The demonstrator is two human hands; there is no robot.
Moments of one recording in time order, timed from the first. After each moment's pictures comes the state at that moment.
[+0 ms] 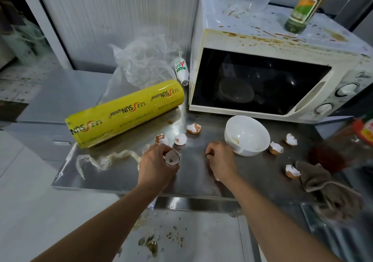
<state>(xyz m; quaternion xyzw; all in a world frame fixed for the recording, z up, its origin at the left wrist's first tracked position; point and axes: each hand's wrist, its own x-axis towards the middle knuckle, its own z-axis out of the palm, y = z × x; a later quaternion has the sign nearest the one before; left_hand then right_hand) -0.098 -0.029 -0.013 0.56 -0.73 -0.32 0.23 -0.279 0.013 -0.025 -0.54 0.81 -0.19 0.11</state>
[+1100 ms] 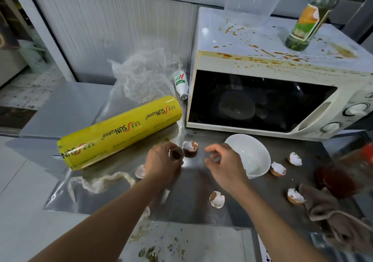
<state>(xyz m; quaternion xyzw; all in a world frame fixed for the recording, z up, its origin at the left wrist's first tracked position) -0.147 -0.083 -0.001 0.56 -0.73 -0.33 0.19 -0.301 0.000 0.023 -0.51 0.77 -0.33 0.21</state>
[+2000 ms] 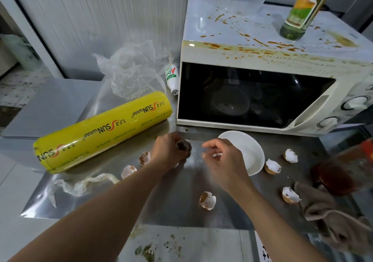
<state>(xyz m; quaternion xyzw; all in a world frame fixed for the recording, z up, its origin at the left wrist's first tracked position) -0.198 -0.103 -0.007 0.56 -0.74 -0.35 0.14 -0.317 0.006 0.029 -0.50 0.76 -0.38 0.20</state>
